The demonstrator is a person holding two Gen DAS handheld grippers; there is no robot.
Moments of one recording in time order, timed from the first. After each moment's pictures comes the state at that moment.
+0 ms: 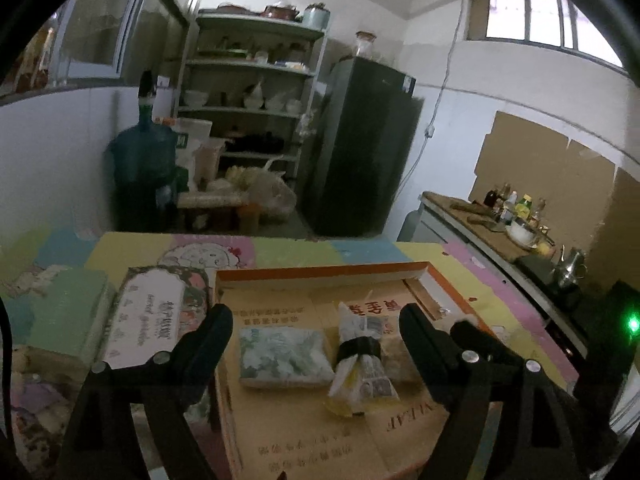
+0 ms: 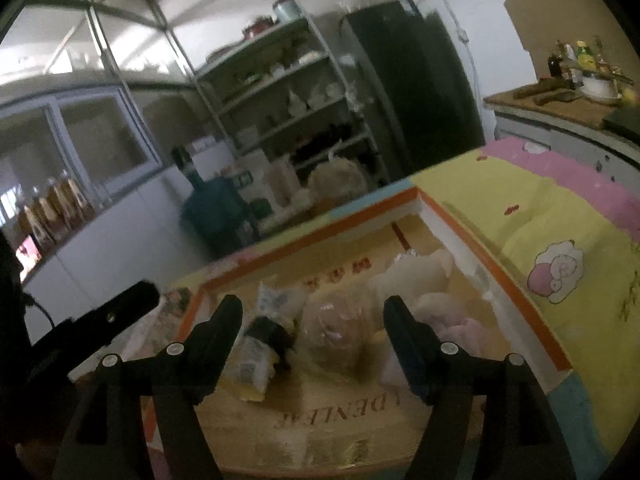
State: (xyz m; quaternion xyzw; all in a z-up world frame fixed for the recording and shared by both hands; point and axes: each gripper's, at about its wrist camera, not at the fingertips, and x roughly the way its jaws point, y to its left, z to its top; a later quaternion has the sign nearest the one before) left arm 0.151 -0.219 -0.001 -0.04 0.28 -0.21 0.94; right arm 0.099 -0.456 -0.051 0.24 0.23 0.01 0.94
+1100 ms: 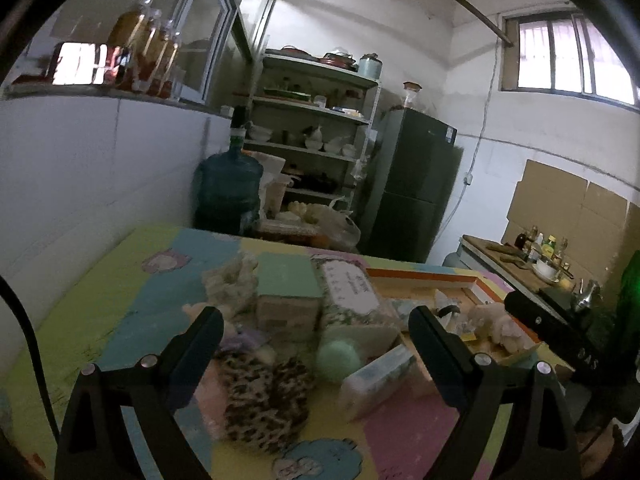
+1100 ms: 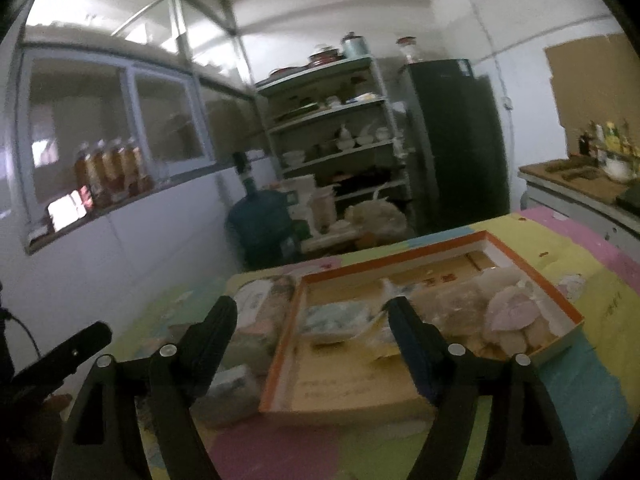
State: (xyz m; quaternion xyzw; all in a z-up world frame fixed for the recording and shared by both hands) left arm 0.043 -0.026 0.008 -0.08 0.22 -0.13 0.96; right arm 0.031 -0.313 0.001 0.14 0.19 0.06 0.97
